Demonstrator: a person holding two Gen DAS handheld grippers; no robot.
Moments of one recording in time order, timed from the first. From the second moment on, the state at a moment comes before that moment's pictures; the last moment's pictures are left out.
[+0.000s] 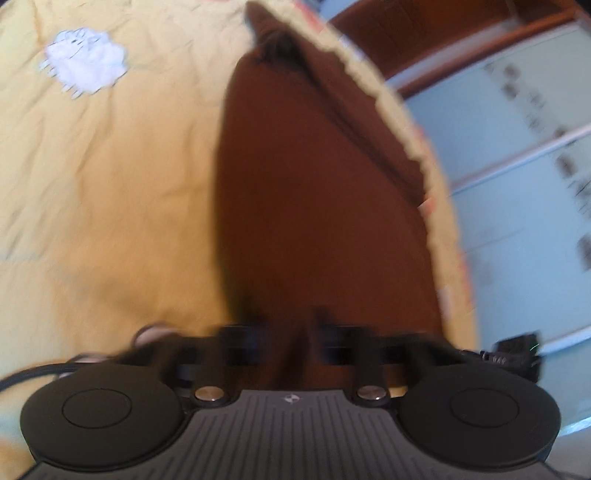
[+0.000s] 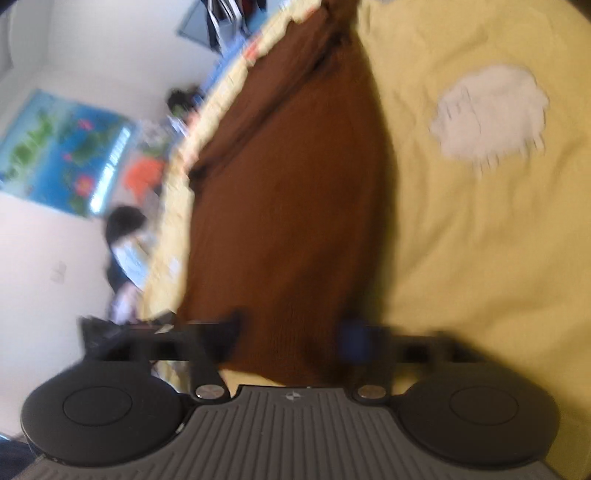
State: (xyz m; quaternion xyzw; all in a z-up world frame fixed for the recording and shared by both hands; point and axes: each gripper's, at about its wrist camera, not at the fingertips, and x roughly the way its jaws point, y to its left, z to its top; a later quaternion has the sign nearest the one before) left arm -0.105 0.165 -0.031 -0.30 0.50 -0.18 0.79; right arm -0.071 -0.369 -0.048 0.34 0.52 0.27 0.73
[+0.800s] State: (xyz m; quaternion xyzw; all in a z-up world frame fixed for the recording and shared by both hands) left arm -0.116 0.202 -0.016 -0.26 0.51 -0.16 0.80; right arm -0.084 -0.393 -0.049 0.32 0.50 0.24 0.77
